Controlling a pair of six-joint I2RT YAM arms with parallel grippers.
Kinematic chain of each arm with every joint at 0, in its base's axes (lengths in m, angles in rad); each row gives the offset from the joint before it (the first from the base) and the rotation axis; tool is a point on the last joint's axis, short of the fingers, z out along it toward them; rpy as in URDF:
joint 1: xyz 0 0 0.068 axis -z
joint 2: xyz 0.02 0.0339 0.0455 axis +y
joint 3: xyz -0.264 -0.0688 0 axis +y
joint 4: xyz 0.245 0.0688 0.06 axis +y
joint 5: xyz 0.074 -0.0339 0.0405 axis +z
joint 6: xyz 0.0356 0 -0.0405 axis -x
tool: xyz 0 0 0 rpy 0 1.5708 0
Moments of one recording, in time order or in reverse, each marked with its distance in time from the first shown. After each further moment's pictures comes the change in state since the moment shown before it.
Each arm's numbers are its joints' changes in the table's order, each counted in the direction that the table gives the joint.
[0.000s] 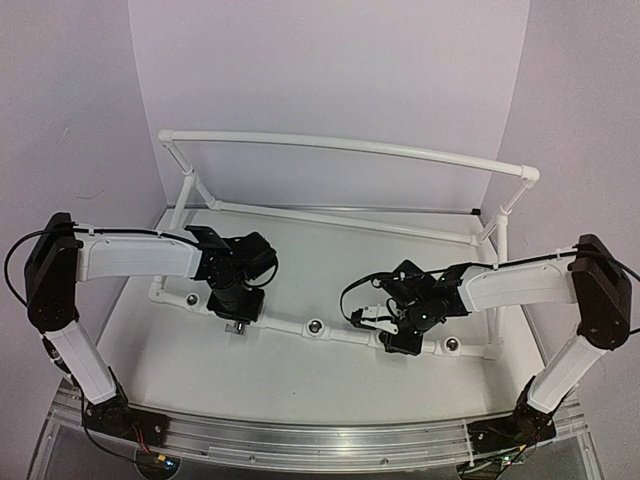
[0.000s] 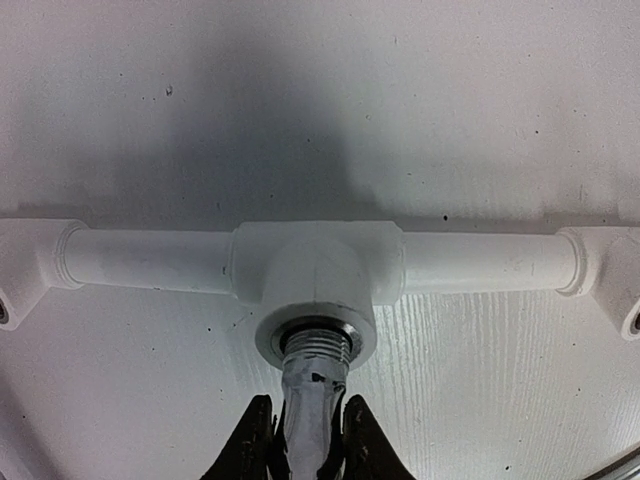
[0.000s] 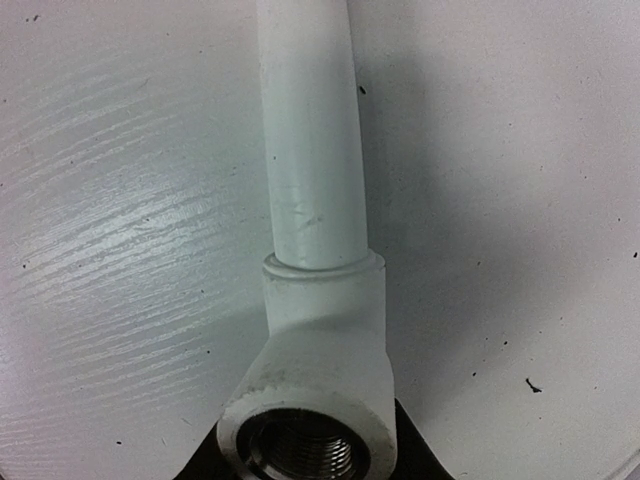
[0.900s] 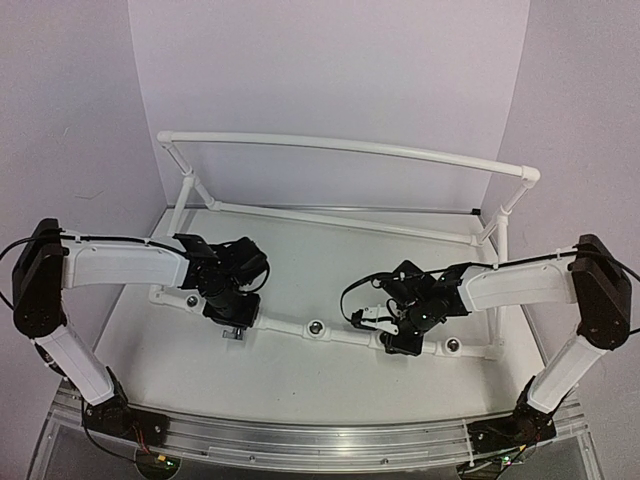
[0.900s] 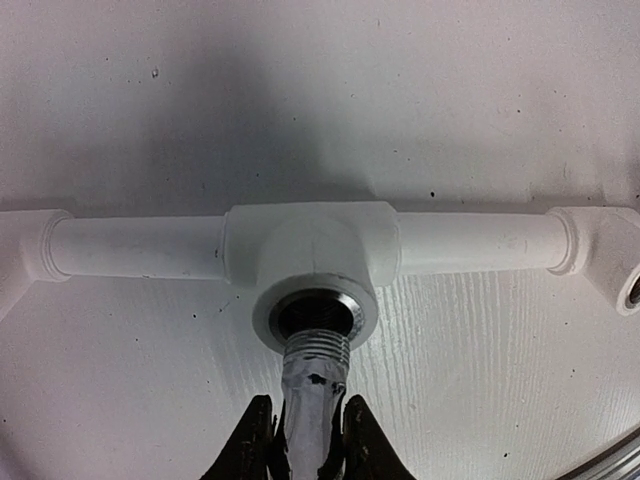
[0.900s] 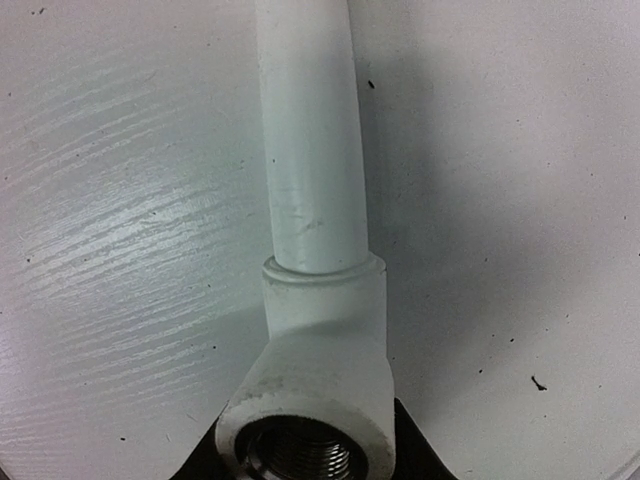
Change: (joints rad) left arm 0.001 -0.077 0.105 -0.085 -0.033 -0.001; right arm 0.000 0.000 -0.002 0.011 0.006 0.000
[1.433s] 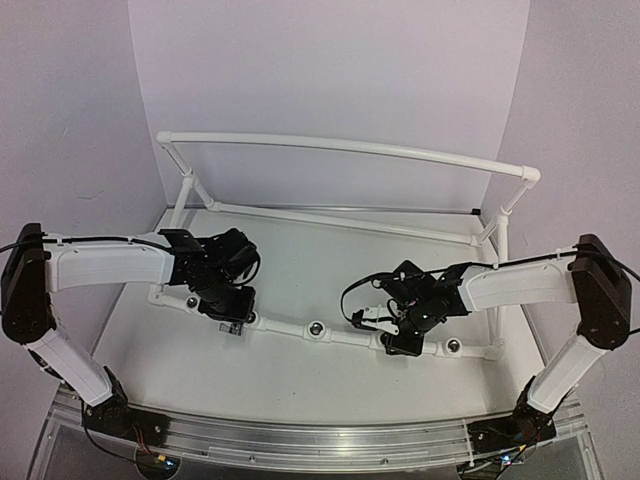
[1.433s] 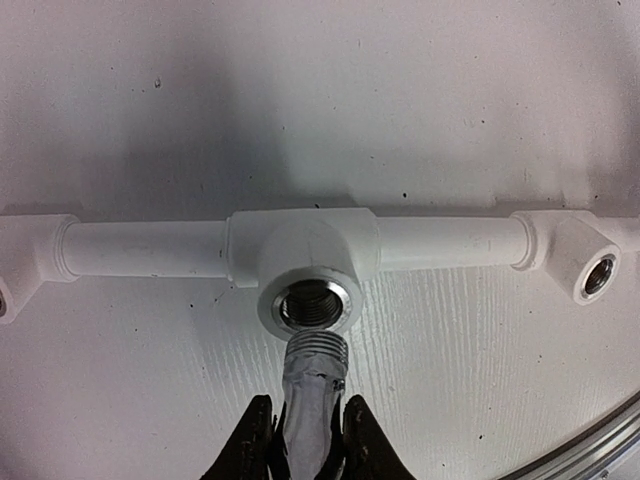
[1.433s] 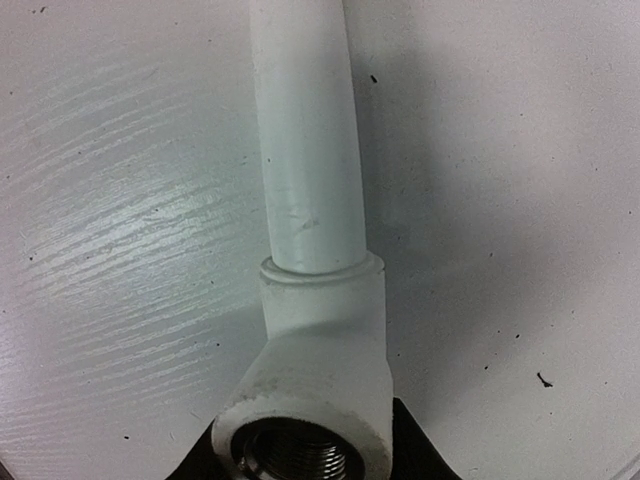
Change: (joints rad) left arm -0.018 -0.074 0.011 0.004 -0.046 0.000; right arm 0.002 0.000 0.000 0.009 0.006 -0.010
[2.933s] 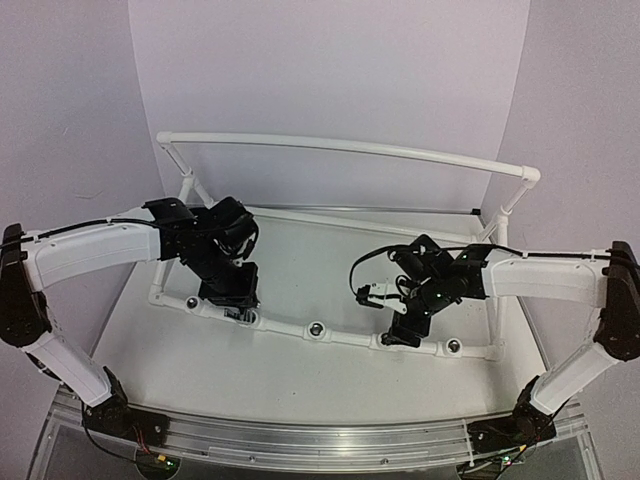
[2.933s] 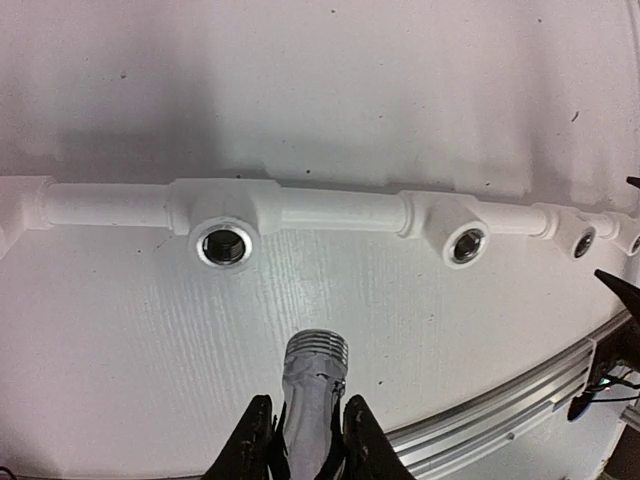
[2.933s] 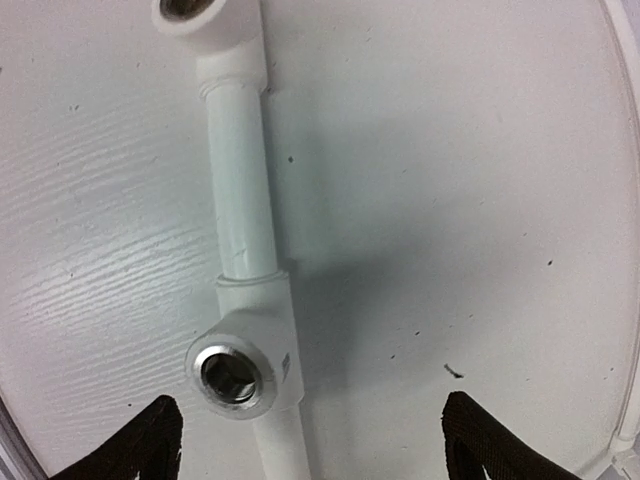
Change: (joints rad) left arm 0.014 -0.035 -0.208 0.192 -0.136 0.121; right arm 0.033 -0.128 -0.081 0.093 0.026 0.037
